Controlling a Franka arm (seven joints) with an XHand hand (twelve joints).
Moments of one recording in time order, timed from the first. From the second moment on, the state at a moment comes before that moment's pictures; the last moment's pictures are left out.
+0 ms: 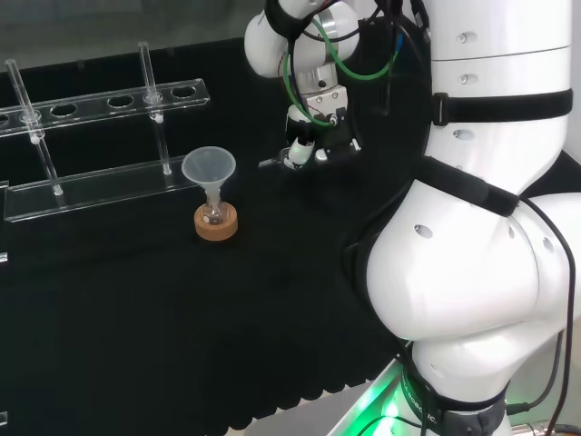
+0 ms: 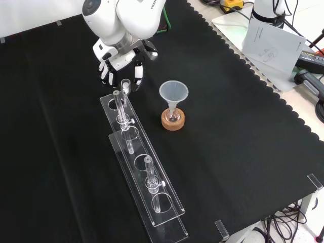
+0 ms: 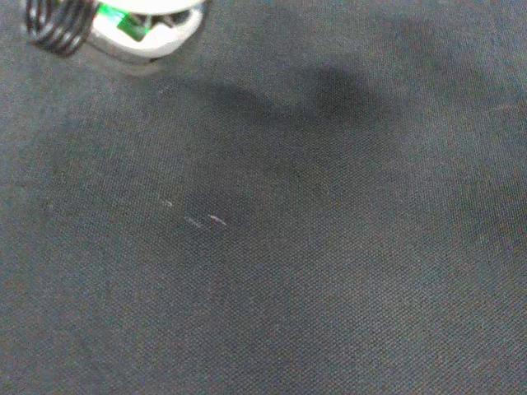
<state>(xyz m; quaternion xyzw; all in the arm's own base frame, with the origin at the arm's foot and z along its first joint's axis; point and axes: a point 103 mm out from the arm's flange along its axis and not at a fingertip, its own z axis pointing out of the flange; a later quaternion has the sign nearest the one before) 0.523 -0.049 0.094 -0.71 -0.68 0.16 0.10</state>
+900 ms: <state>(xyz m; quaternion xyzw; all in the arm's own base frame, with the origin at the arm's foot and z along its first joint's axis) 0.520 -0.043 0.078 -0.68 -0.70 0.20 0.07</state>
